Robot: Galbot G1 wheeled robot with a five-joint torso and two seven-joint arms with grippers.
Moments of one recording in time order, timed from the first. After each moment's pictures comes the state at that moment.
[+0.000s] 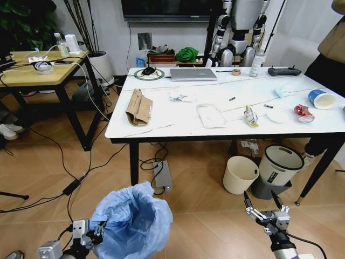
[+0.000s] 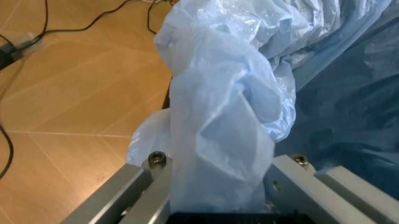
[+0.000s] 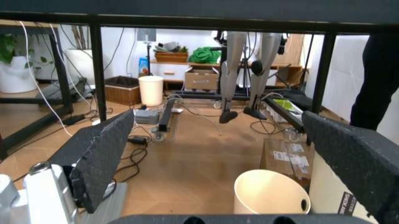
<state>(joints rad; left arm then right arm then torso) 2.00 -1.13 -0.73 -2.22 -0.72 0.32 -0.02 -1.76 1.54 0.83 1.91 0.22 0.38 -0.35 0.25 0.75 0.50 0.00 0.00</state>
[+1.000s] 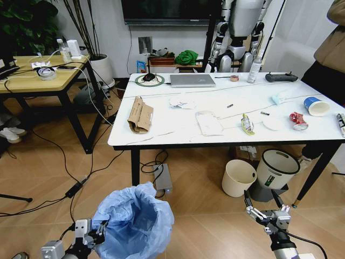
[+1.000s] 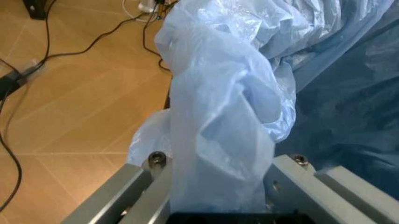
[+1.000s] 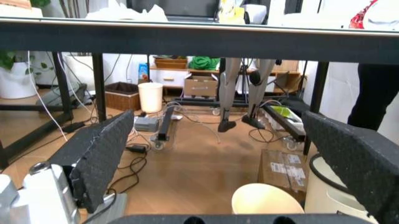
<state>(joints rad) 1.99 -1.14 -0.73 -2.22 -0.65 0.28 0.02 -1.76 1.54 0.84 1.92 0.22 0.38 -0.35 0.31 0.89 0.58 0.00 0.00</state>
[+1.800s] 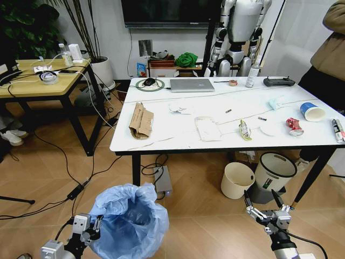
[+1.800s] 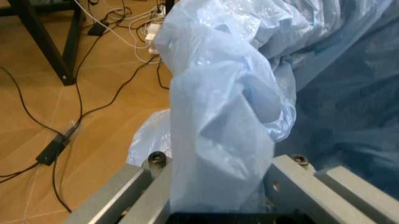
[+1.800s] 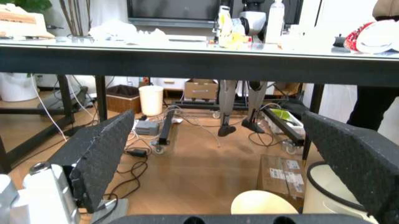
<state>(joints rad) 1.98 -1.14 -0.76 -2.19 -0.42 0.18 0.11 -1.76 1.54 0.84 1.92 0.22 0.38 -0.35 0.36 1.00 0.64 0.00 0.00</state>
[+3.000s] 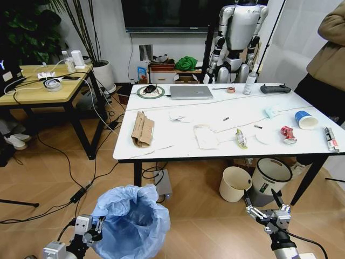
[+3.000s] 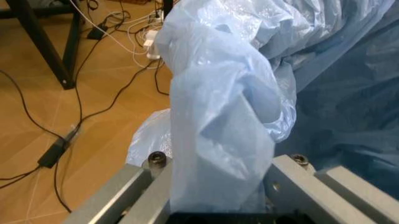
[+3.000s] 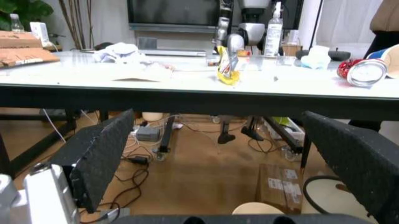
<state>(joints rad) 1.98 -1.15 -0.74 -2.19 -0.42 0.18 0.10 -1.76 1.54 0.83 1.92 0.22 0.37 -0.35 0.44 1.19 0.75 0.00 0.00</state>
